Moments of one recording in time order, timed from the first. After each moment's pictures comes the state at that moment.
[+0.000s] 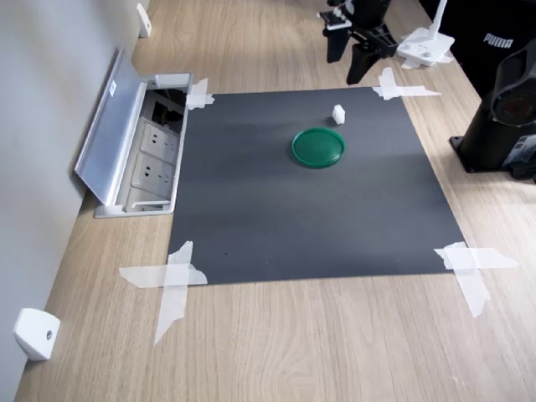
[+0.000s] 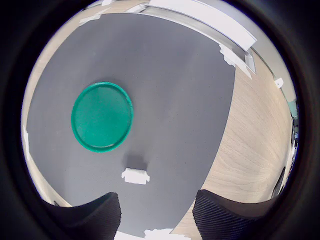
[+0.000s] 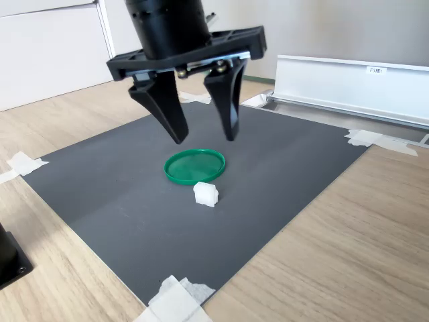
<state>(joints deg) -27.0 74.5 -47.6 -1.3 48.6 -49.1</state>
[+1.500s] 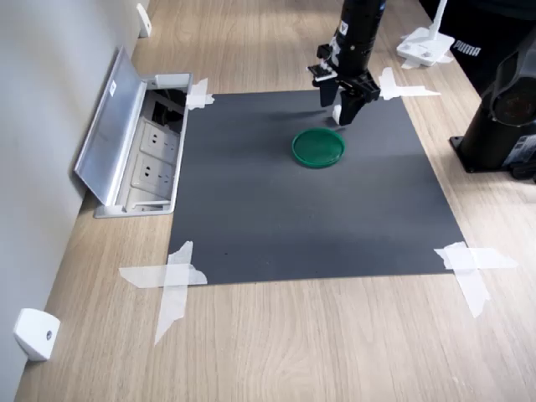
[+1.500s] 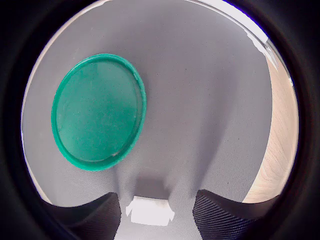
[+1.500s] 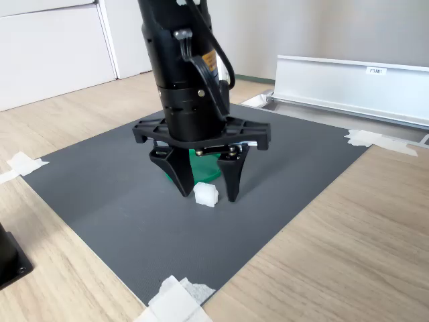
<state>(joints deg) -27.0 86.3 -41.2 2.7 35.4 -53.1</state>
